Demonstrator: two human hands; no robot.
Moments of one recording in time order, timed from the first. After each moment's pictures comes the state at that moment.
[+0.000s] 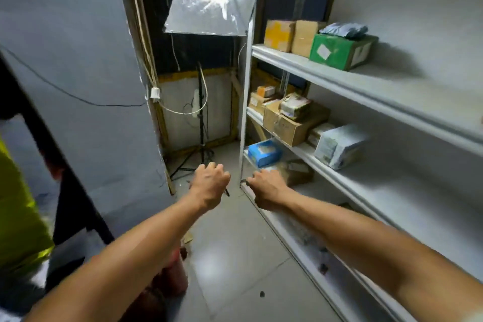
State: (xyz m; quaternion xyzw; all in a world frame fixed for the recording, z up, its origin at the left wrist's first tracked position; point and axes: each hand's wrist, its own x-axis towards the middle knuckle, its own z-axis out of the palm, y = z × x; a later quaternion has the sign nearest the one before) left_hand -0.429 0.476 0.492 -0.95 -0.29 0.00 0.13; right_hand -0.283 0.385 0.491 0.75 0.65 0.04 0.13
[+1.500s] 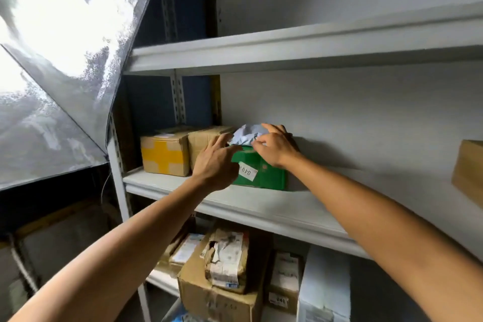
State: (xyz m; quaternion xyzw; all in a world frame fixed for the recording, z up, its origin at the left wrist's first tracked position) left_hand 0.110 0.778 0.705 -0.95 0.01 -0.30 -0.01; right_hand 0.219 0.625 0.724 0.91 0.29 0.19 -0.24
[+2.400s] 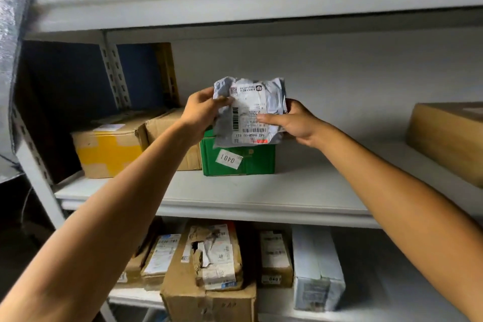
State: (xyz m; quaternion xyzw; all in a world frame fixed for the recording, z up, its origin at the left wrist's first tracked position) left_hand 0.196 0.804 0.756 -0.70 0.12 -0.12 -0.69; right_hand 0.218 0.582 0.736 0.75 0.24 0.02 -0.62
